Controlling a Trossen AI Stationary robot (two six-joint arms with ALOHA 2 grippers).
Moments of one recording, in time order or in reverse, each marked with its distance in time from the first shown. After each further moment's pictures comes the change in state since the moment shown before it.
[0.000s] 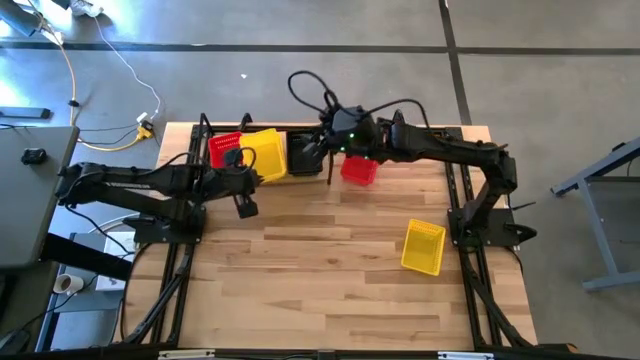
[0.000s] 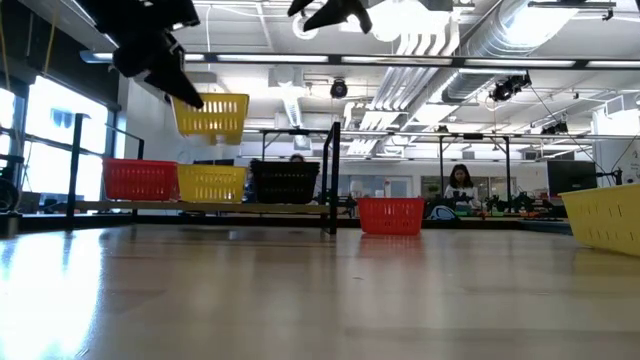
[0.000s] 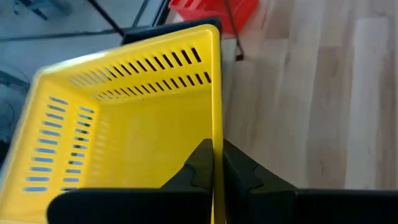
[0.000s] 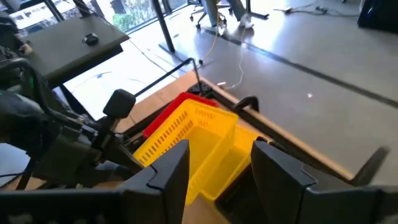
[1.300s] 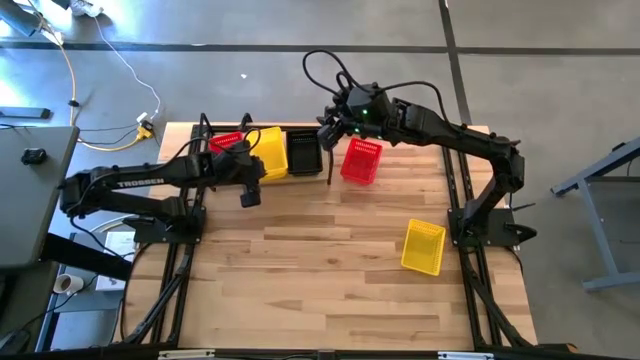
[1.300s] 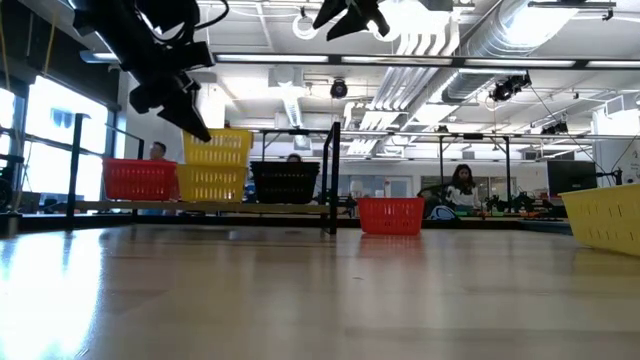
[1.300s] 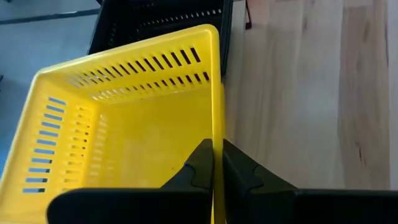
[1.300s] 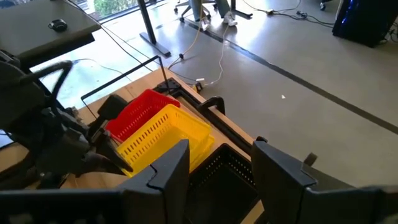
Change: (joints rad) left arm 0.278 0.083 -0.063 0.117 0.257 0.216; right arm -0.116 -0.058 0.000 -0.092 -0.055 -0.131
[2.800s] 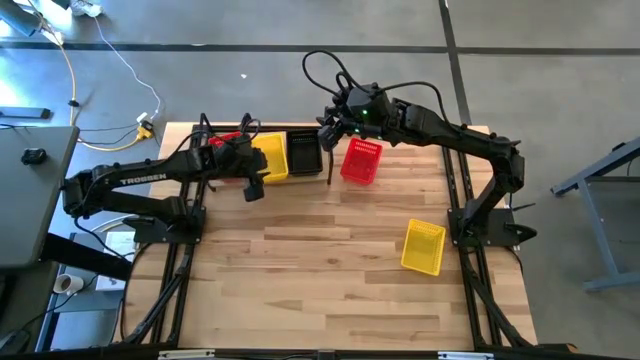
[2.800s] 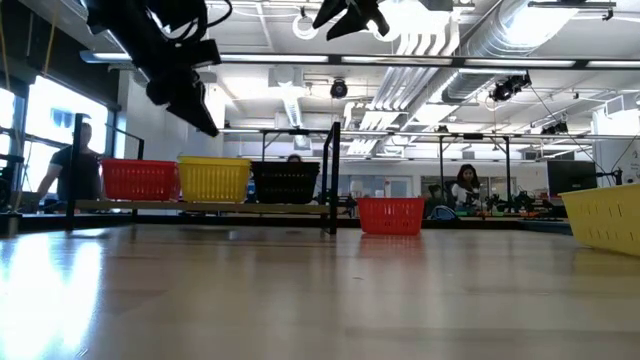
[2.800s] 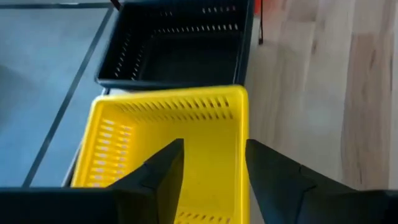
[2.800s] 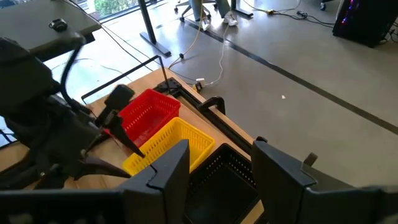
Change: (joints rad) left arm 0.059 0.036 0.062 -0.007 0.046 -0.042; right arm 0.000 0.000 0.000 -0.001 0.001 -0.001
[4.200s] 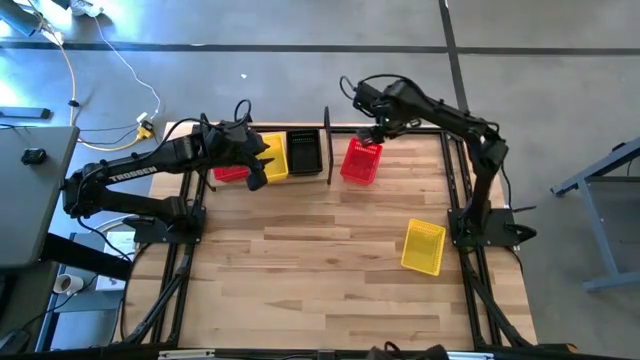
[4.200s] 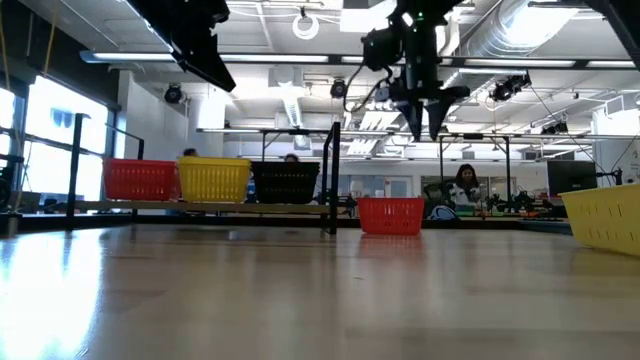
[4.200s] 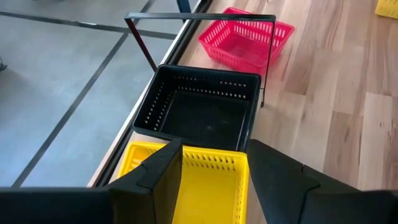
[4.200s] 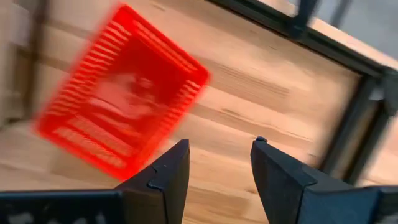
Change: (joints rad) left arm -0.003 0.000 0.215 -0.091 0.000 -0.111; right arm -0.325 0.178 -0.004 -0.856 -0.083 0.329
